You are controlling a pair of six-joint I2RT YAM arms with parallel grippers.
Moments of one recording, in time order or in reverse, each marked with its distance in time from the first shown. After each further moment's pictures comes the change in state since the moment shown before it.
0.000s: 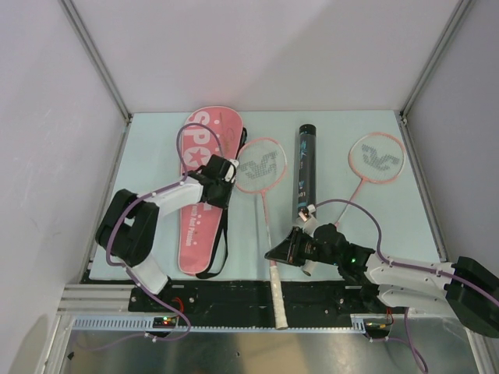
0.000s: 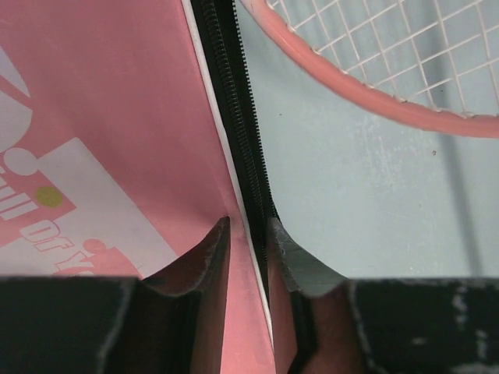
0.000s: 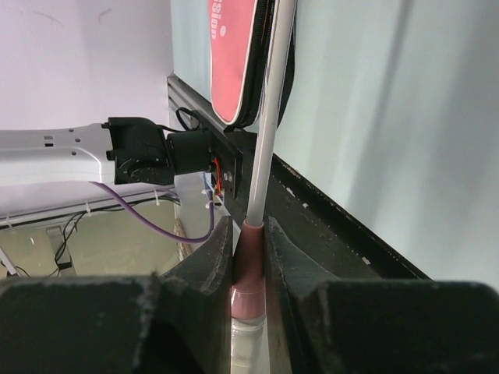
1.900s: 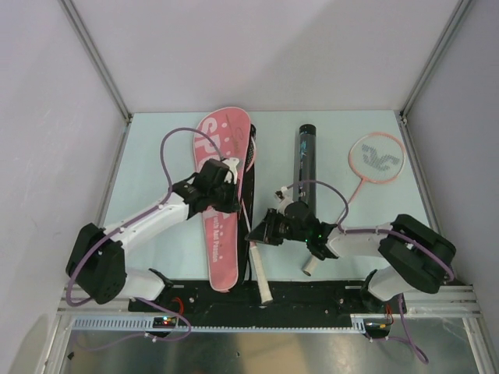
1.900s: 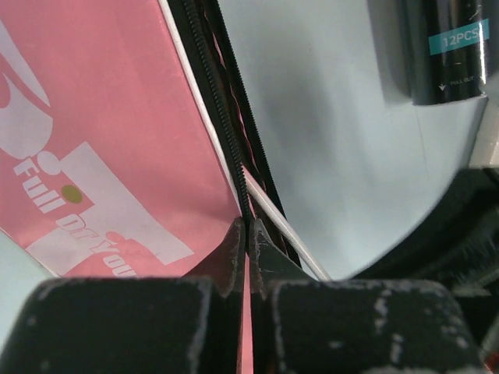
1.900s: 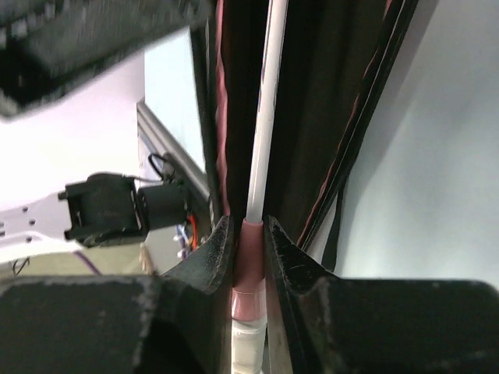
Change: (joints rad) left arm -0.120 -0.295 -0.062 -0.021 0.139 -0.212; right arm -0.077 0.491 0.269 0.159 -0.071 -0.153
